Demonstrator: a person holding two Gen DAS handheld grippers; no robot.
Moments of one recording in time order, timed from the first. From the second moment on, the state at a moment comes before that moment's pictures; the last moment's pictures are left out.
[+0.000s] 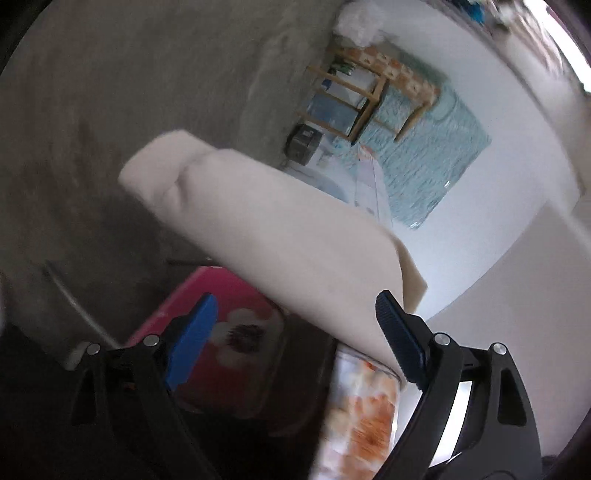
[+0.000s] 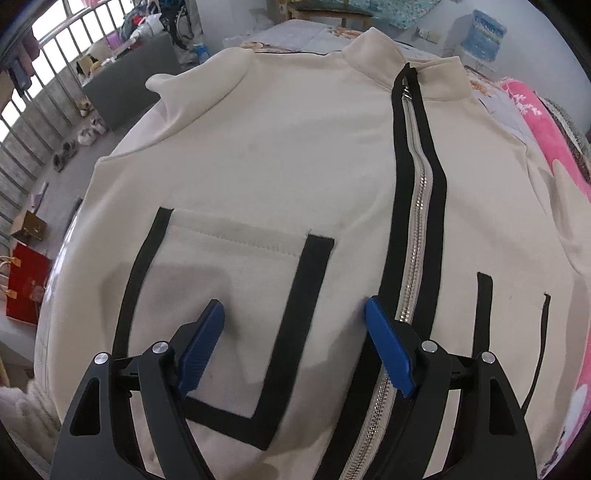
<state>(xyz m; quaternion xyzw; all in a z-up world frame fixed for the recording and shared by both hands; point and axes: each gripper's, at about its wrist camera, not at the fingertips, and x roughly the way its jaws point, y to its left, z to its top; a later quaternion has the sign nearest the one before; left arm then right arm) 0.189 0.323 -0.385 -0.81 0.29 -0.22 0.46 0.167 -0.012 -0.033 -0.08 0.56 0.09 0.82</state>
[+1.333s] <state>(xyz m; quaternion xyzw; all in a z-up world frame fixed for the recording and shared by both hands) 0.249 0.300 0.142 -0.23 0.24 -0.13 0.93 0.108 -0.086 0.022 0.06 0.42 0.11 0.90</state>
